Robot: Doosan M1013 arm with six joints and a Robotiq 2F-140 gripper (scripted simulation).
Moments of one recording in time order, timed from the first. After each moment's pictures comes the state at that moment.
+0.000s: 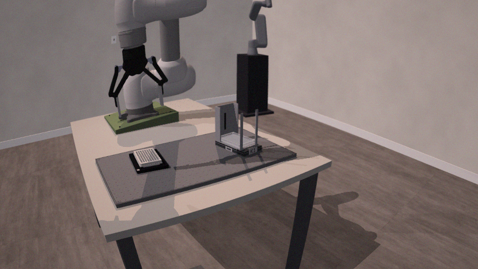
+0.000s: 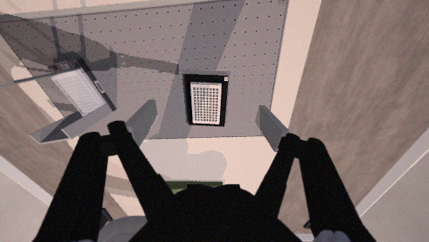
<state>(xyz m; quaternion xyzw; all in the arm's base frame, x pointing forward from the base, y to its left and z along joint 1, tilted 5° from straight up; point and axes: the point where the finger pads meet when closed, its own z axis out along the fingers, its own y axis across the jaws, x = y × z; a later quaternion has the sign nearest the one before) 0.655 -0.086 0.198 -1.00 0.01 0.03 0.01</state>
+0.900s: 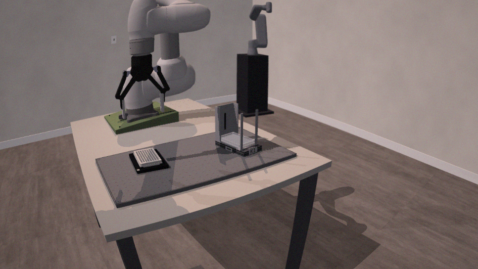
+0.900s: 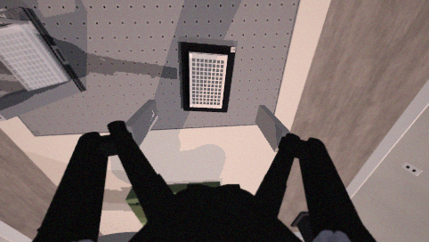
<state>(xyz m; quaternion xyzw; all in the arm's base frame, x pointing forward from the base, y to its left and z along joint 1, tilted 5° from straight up) 0.572 -0.067 0.160 -1.00 -0.01 0.01 -0.04</state>
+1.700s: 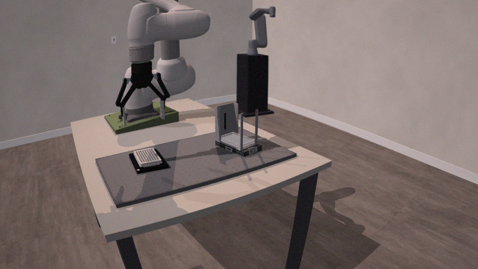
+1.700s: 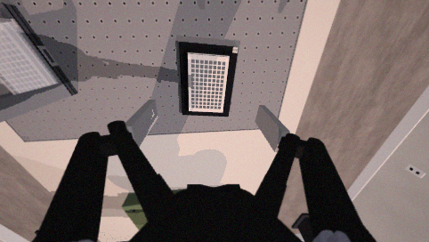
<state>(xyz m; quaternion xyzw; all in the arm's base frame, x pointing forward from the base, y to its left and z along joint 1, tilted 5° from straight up) 0.571 -0.069 0.135 -1.00 -0.01 0.01 -0.04</state>
